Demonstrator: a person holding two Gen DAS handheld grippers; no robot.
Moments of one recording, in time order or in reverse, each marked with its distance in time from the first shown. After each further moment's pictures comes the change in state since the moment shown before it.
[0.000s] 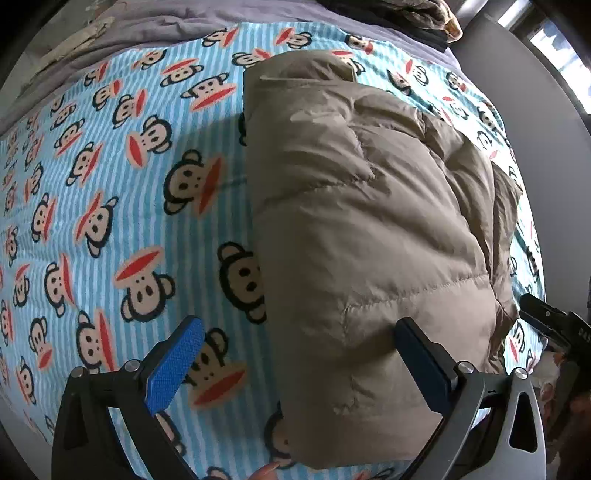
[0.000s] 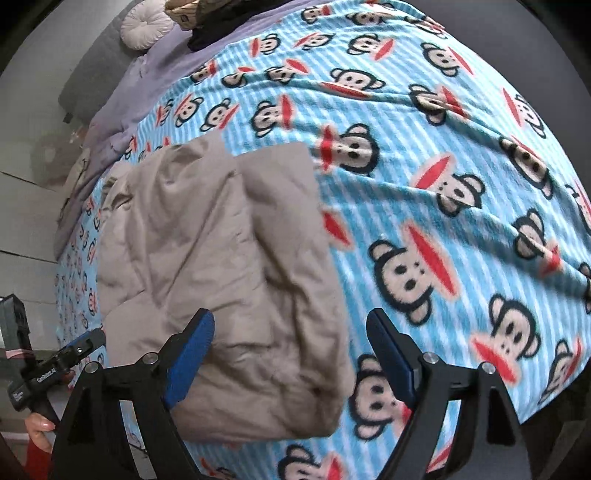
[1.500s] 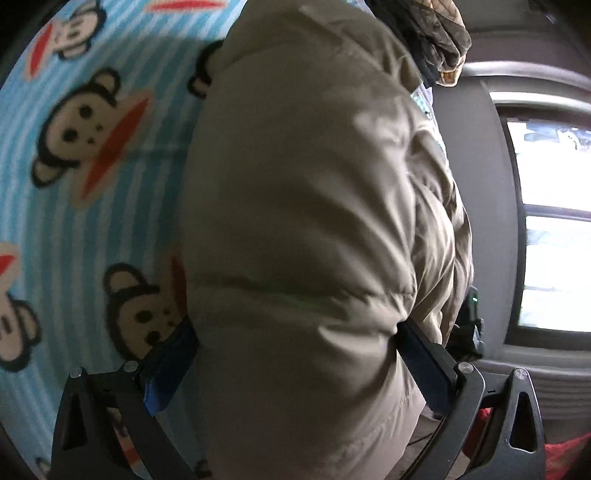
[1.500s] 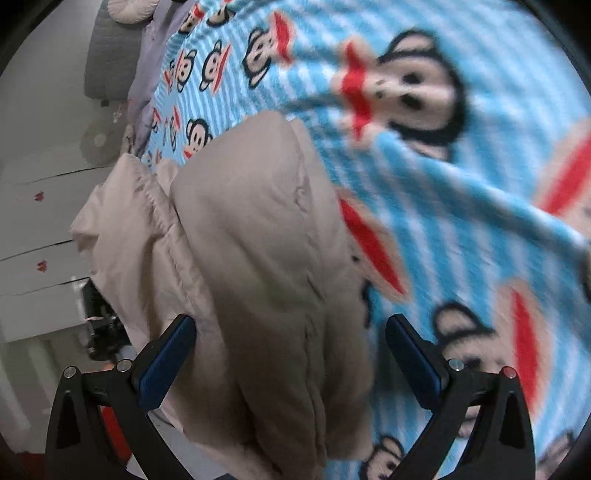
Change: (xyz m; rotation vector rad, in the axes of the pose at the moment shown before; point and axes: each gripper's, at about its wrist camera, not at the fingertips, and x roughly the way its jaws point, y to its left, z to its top) left arm 0.106 0.049 0.060 -0.266 0.150 -0.608; right arm 0.123 -0.034 0.078 0.066 0.393 0.456
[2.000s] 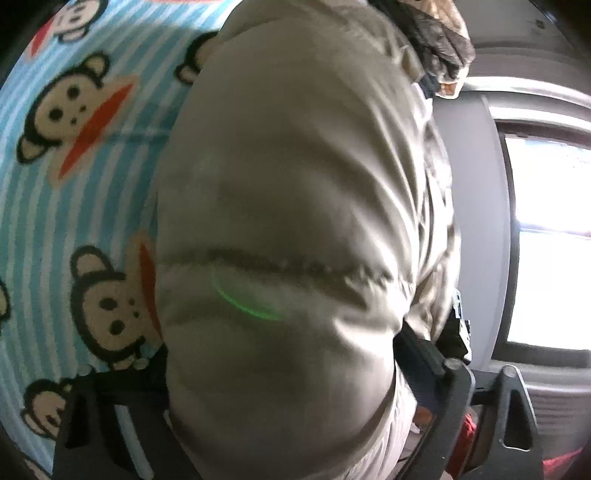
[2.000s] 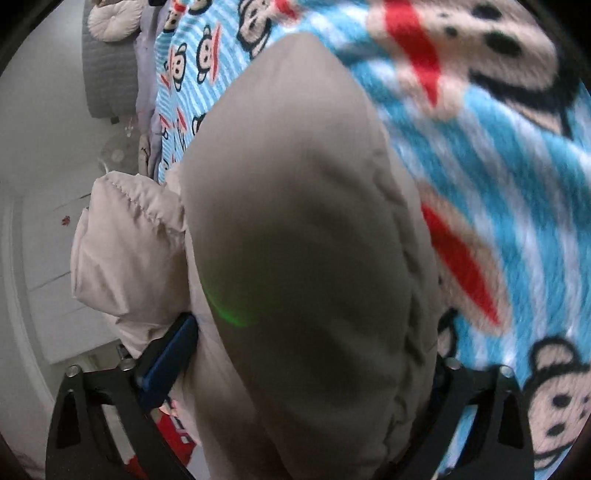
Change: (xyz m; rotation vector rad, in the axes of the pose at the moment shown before) left arm 0.015 -0.023 -0.004 -0.040 -0.039 -0.028; right arm 0.040 0.010 0.009 0.126 0.034 0.170
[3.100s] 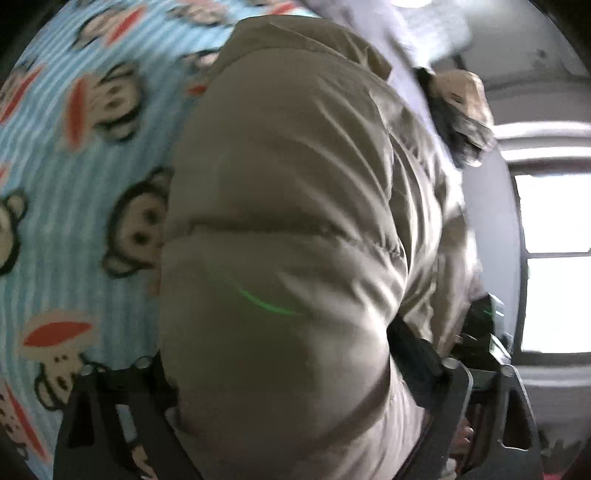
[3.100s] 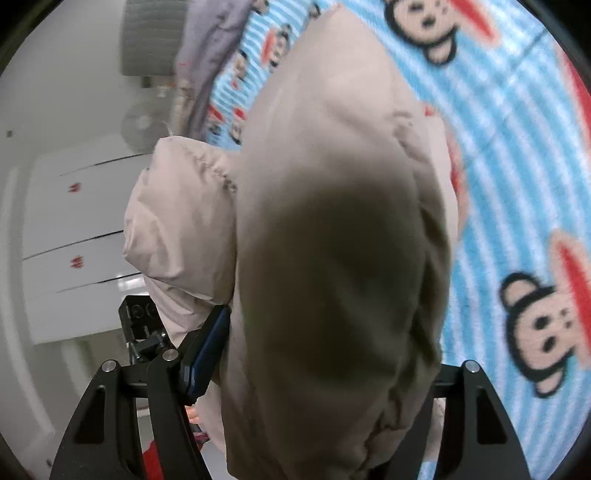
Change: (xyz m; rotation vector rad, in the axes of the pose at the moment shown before) left arm -0.264 0.213 0.078 0.006 -0.118 0.112; right arm 0.307 0.184 -0.108 -0.127 -0.039 -0.065
